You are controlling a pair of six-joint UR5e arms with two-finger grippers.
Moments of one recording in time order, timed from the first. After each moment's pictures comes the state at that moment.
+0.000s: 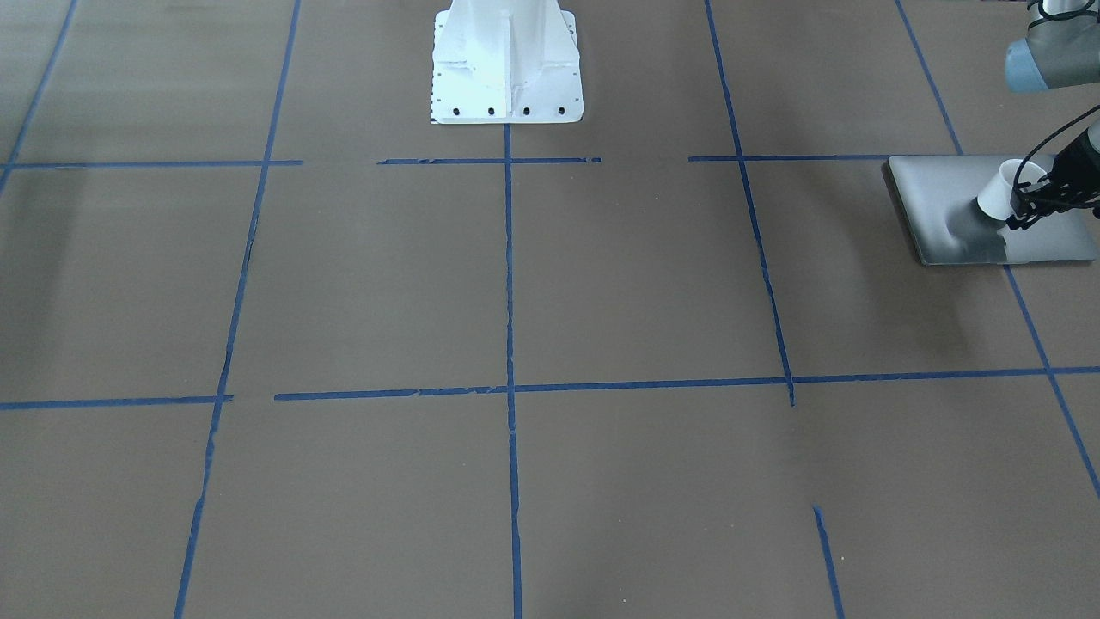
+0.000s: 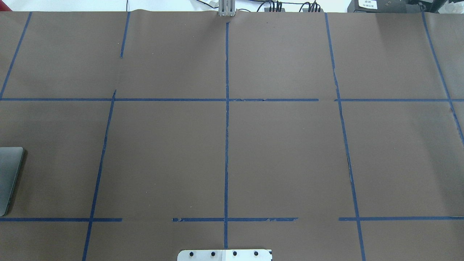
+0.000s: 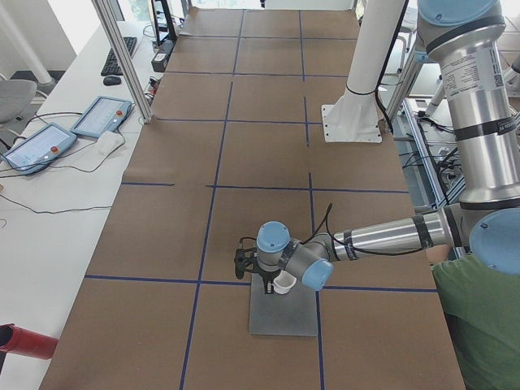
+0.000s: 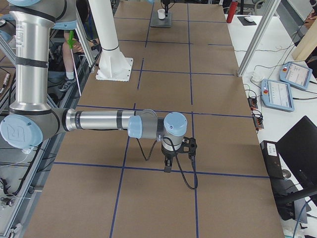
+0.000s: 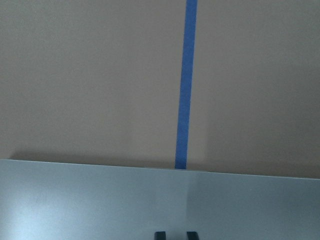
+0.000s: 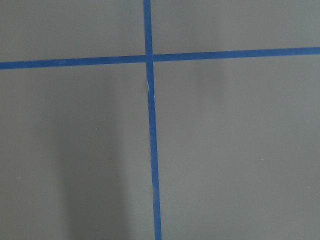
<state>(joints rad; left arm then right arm) -1.17 -1.29 -1.50 -2.35 -2.24 -0.63 1.54 -1.68 1.73 -1.64 2.31 0.07</state>
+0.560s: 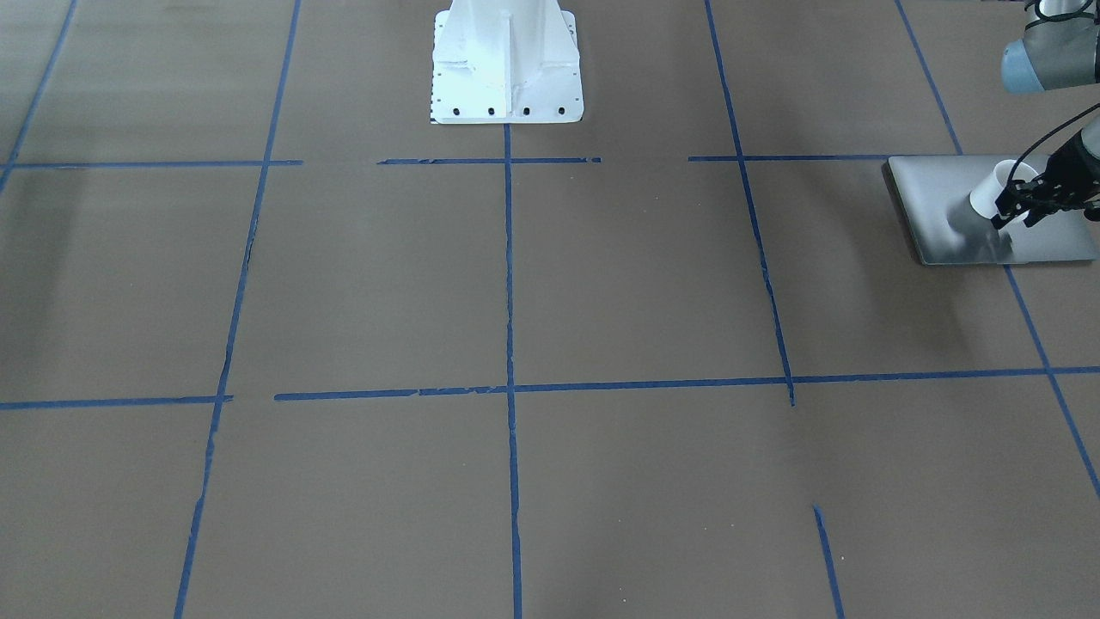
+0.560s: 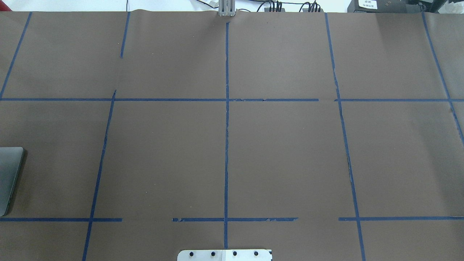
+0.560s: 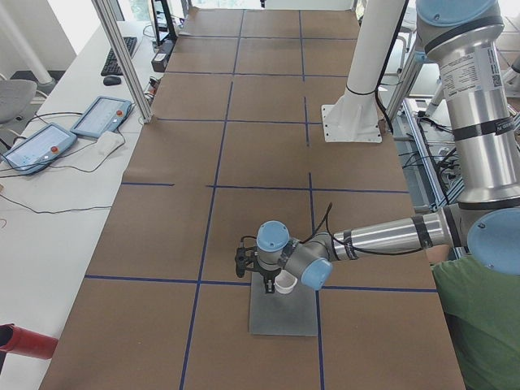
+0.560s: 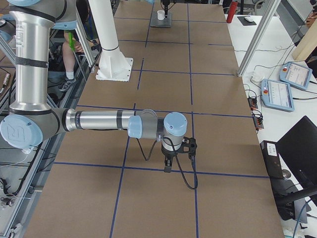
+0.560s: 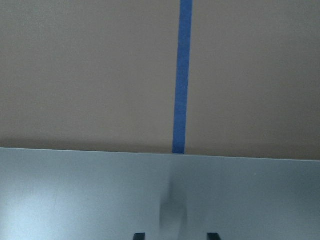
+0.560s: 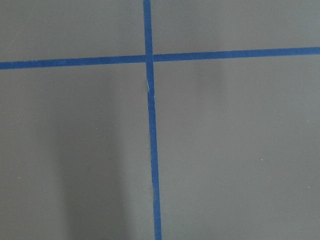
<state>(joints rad) -1.15 -1.29 -1.50 -2.35 -2.25 -0.63 1.54 -1.68 1.73 -1.64 2.31 0.07</state>
